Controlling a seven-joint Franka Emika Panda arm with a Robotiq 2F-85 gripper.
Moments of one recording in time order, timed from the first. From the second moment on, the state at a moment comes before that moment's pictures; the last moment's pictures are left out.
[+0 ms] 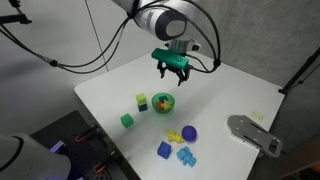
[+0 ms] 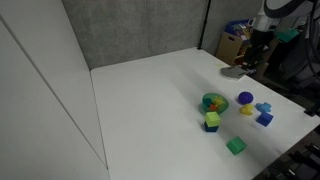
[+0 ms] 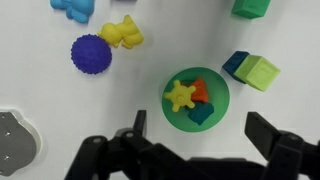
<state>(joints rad) -0.15 0.26 -0.03 -1.97 0.05 2.12 -0.39</state>
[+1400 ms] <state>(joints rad) -0.06 -0.27 -0.03 -2.21 0.02 1.84 -0.05</state>
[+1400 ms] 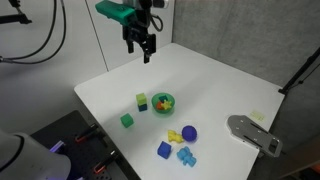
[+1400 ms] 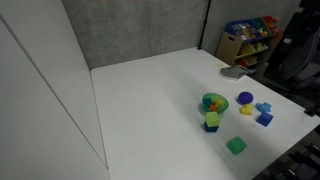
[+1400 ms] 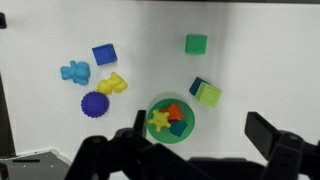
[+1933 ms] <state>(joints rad) -0.03 -0.38 -0.03 -2.27 0.09 1.90 -0.10</state>
